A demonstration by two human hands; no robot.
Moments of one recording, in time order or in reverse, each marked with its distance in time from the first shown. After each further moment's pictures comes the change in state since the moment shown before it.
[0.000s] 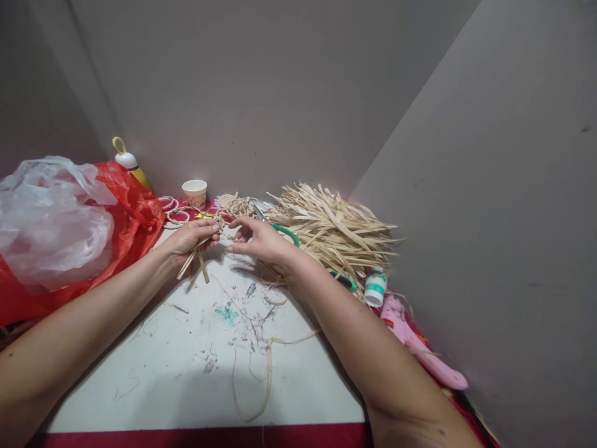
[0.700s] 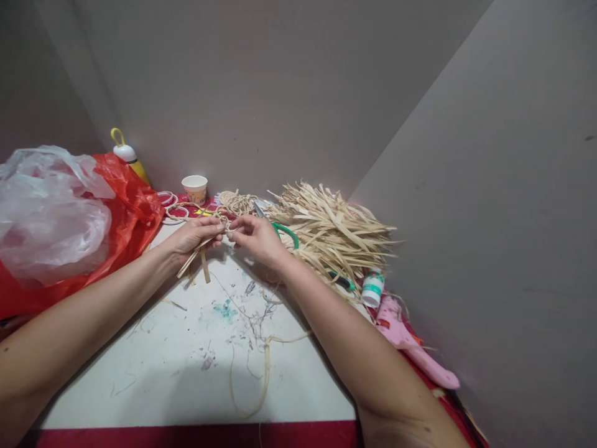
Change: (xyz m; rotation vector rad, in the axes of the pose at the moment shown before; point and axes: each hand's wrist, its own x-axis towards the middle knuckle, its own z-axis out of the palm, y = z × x) left_hand -0.003 -0.003 0.004 -0.003 -0.041 0.003; right_hand 0.001 -0.001 0.019 0.310 0.177 0.074
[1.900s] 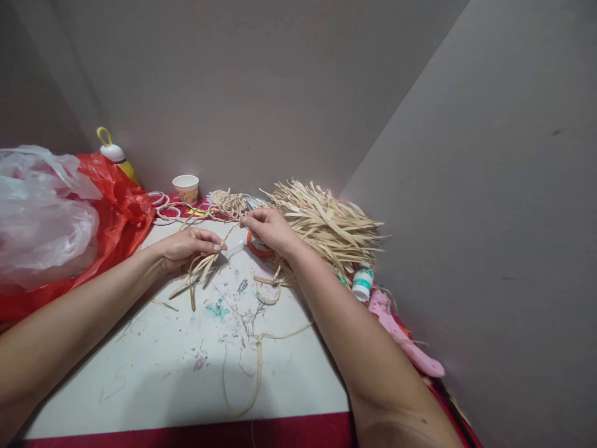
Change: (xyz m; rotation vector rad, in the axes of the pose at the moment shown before) left_hand -0.008 0.000 -0.002 0.269 -0.202 -0.195; right_hand 0.000 -0.008 -0.038 -0.095 0.032 0.123
